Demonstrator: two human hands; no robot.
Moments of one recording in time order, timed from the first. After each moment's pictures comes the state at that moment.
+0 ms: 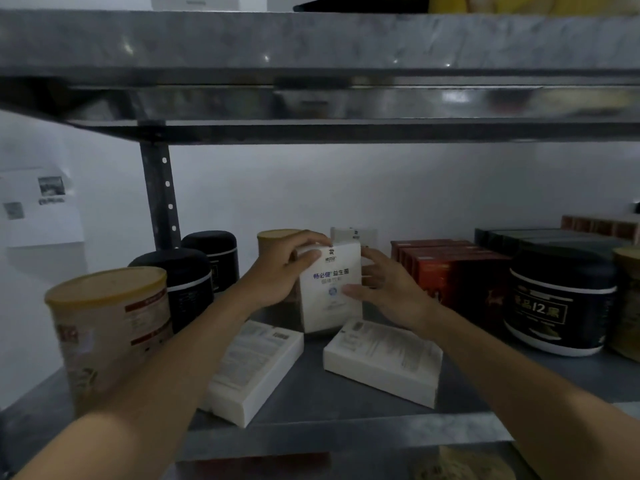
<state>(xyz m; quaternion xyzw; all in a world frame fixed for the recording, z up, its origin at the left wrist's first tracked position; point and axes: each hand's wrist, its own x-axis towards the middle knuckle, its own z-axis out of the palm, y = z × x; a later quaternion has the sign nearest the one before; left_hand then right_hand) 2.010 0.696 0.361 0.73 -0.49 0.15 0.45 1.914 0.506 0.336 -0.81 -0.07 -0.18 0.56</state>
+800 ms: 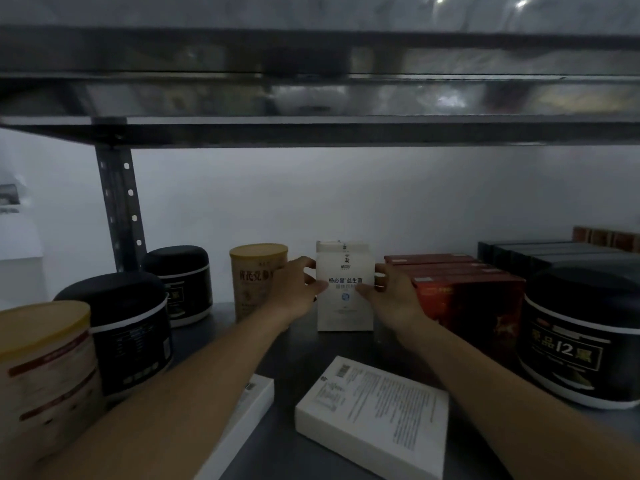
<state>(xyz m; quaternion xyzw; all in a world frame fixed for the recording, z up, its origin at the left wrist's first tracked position) 2.062 0.609 0.340 0.82 -0.27 0.07 0.50 1.987 0.460 0.328 -0.77 0.11 -0.28 0.57</state>
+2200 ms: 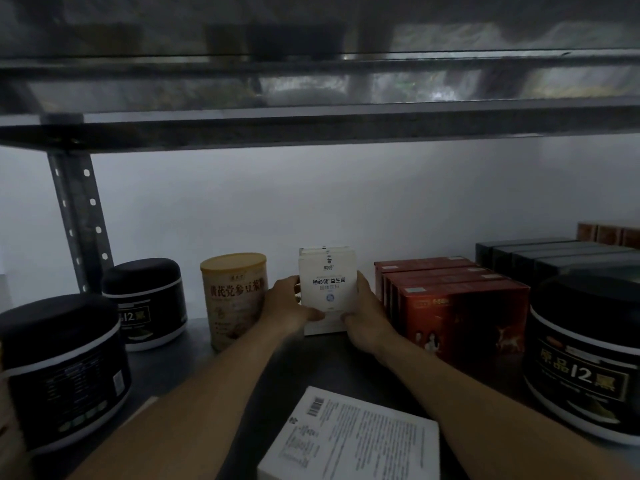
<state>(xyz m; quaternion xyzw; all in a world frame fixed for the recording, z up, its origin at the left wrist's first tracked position) 2.111 0.573 0.314 0.83 -0.24 0.06 0.50 2.031 0.446 0.305 -0.83 0.06 -0.22 0.50</state>
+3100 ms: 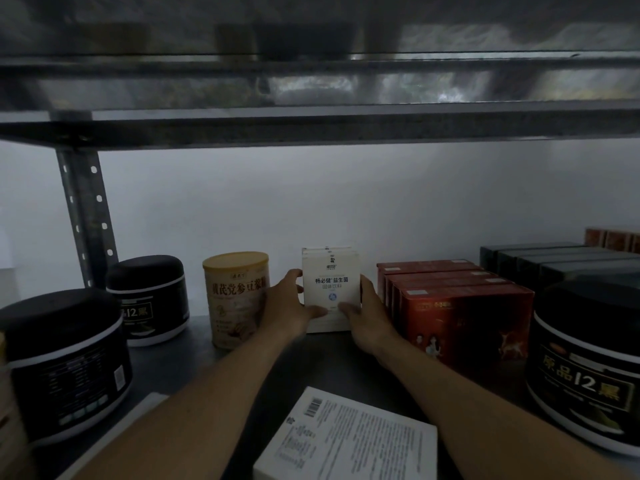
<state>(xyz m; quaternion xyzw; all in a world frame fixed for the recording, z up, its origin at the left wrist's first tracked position) 2.108 0.569 0.310 0.84 -0.23 0.12 0.47 2.043 0.439 0.296 -0.80 0.06 -0.24 0.55</state>
